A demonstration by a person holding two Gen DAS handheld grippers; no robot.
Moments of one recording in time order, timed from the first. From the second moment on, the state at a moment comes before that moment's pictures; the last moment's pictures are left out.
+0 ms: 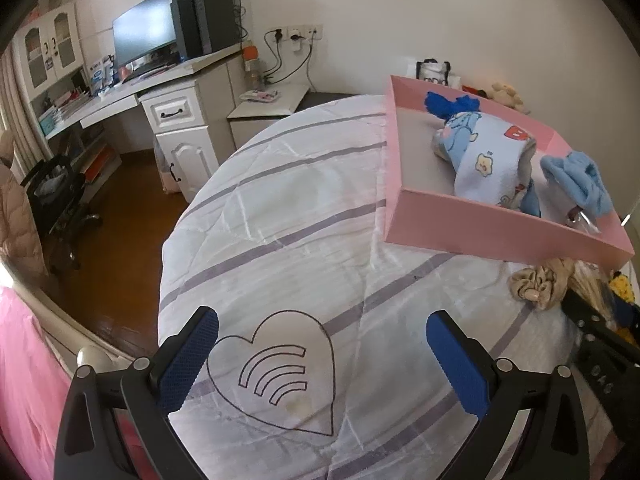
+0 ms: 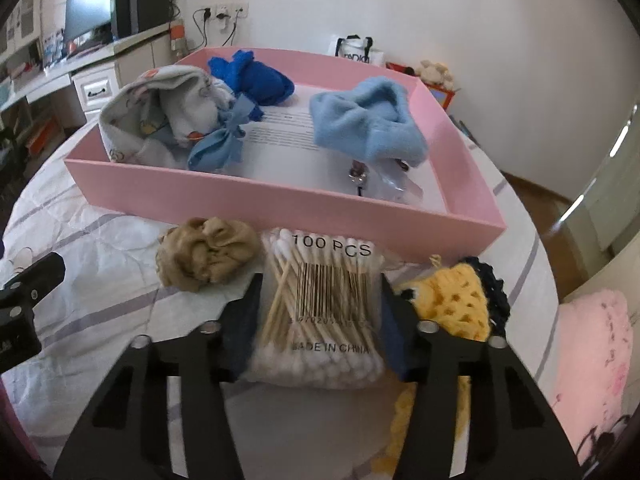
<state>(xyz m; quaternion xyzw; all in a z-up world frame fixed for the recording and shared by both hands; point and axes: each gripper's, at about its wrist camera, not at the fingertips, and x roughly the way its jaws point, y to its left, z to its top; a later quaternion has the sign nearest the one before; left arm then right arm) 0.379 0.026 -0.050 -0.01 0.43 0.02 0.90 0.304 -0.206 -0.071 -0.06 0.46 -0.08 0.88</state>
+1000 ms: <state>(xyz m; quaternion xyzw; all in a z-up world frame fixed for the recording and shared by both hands) 0.359 -0.090 -0.017 0.04 0.42 -0.05 0.91 0.263 -0.316 -0.004 0.04 0.37 -0.14 0.92</state>
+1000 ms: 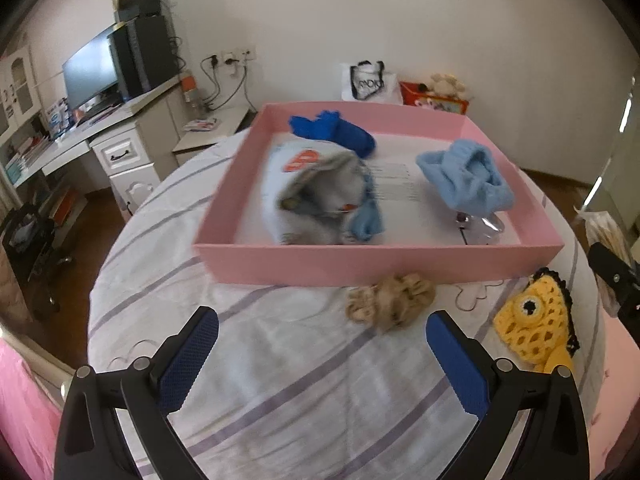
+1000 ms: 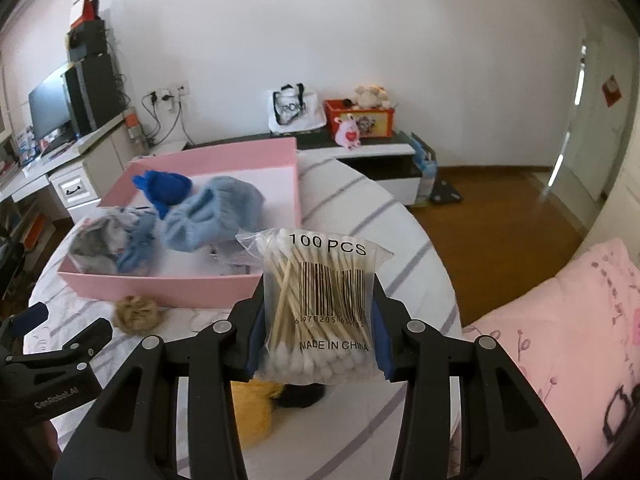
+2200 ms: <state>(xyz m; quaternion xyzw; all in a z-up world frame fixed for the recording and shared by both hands) 0.373 -0.127 -0.022 0.05 0.42 -0.12 0.90 0.274 -0.337 -0.021 0.06 0.39 -0.13 0.91</state>
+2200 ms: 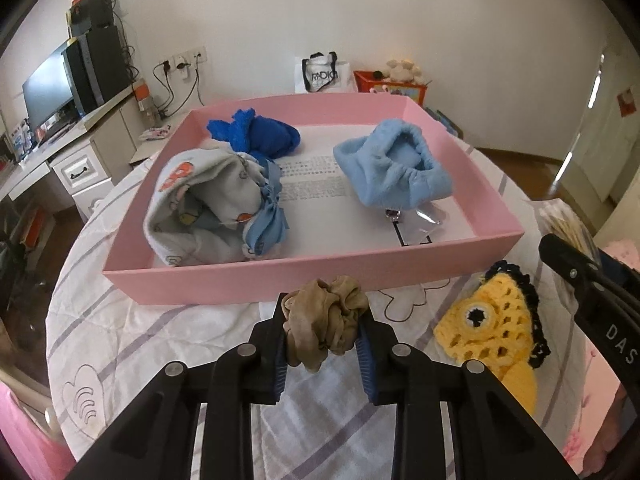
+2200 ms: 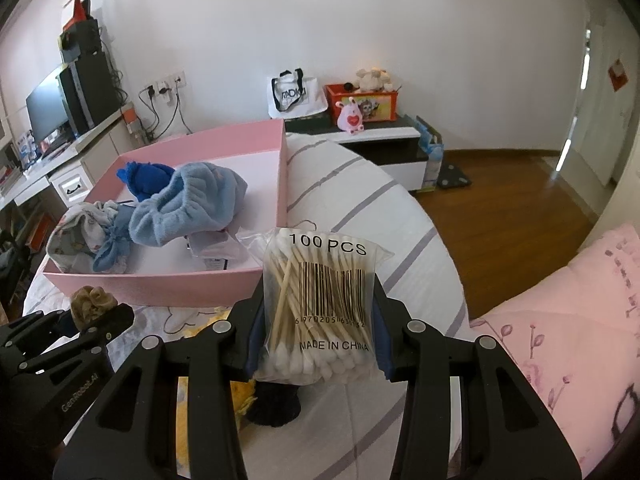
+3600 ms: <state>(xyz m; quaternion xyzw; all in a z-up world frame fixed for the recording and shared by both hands) 0.139 -0.027 0.112 0.00 0.23 -0.09 0.97 0.136 -0.216 0.101 -0.02 0.23 -0.07 0.97</state>
